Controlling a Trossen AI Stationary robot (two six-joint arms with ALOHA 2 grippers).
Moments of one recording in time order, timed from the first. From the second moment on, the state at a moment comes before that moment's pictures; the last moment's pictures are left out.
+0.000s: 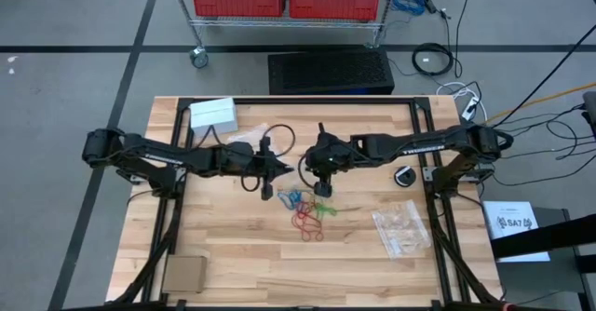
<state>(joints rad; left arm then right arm) 0.03 1.33 0.66 0.34 -0.01 0.01 -0.02 1.61 1.25 -0.44 0.07 0.07</state>
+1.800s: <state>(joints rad) 0.07 1.39 0.69 0.47 0.16 -0.02 -0.03 1.61 1.34 -0.71 -0.06 -0.06</state>
